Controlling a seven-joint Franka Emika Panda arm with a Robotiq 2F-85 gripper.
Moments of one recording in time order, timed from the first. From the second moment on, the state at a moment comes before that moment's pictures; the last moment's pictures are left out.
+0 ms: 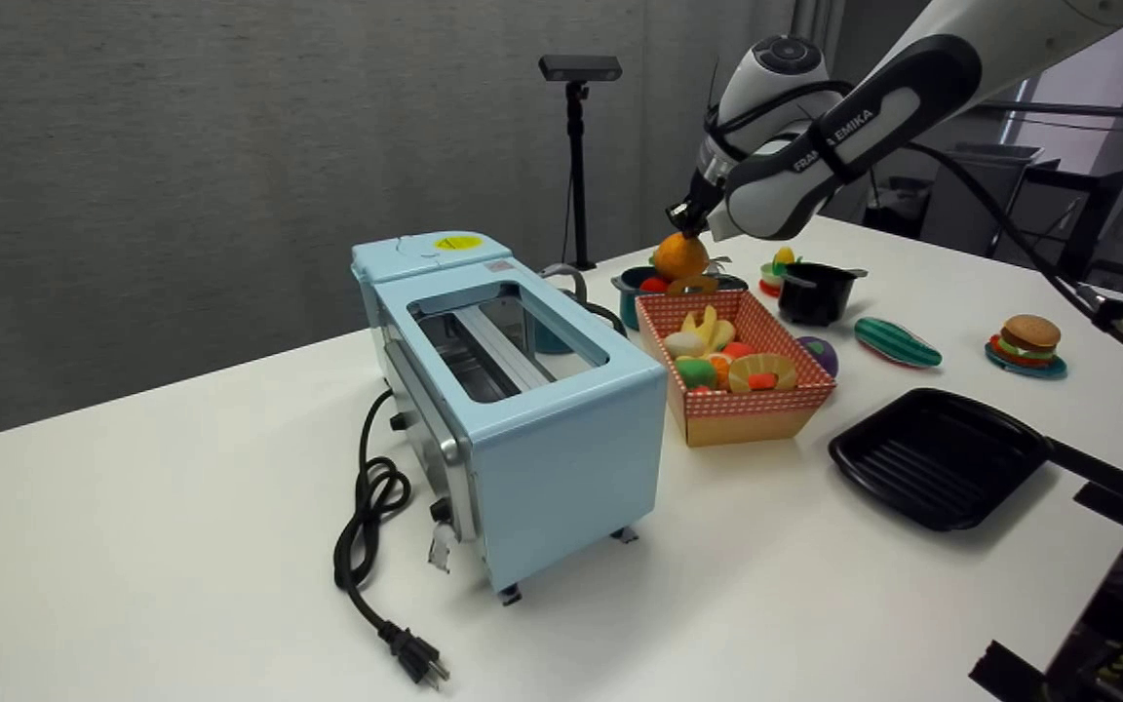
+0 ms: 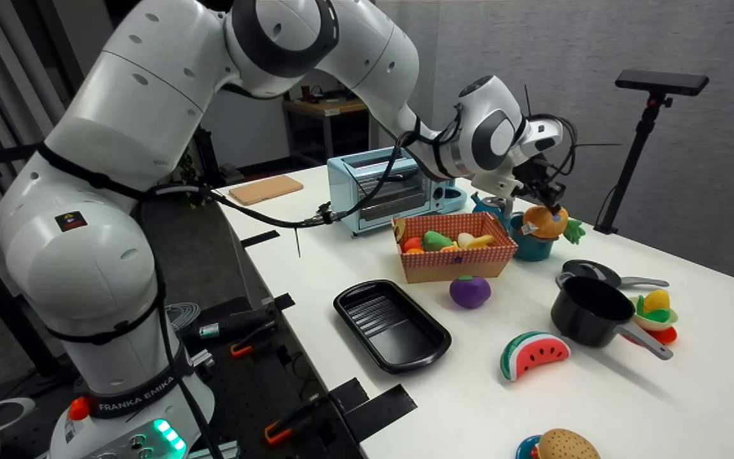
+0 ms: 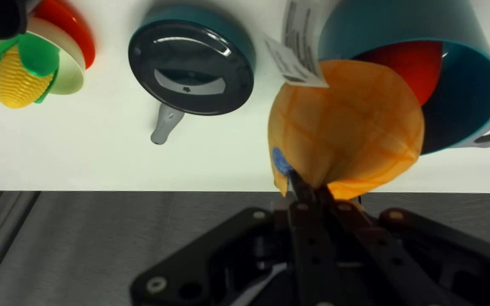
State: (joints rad) arm 0.27 0.75 -0.43 -1.56 -0.16 2.90 0.42
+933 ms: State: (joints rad) arm 0.56 0.51 -0.70 -2.06 -0.16 3.07 0.42
